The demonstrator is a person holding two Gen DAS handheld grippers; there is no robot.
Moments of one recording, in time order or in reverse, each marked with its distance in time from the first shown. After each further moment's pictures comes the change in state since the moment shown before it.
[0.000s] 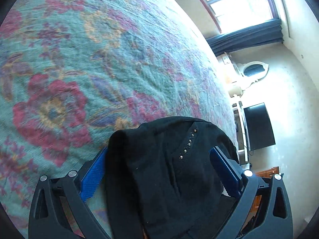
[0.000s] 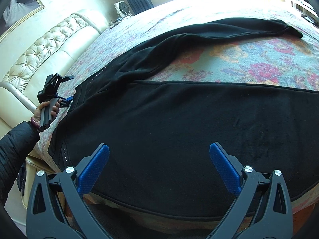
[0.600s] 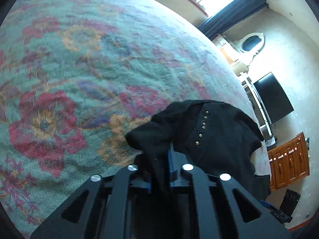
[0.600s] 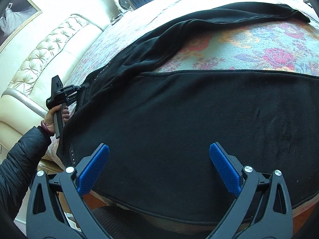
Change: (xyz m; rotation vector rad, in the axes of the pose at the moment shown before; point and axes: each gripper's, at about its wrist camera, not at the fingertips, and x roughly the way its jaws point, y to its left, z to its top) left arm 0.044 -0.009 -0.014 0.214 -0.004 0.148; right arm 0.015 0.001 0.003 0.058 0.048 0.080
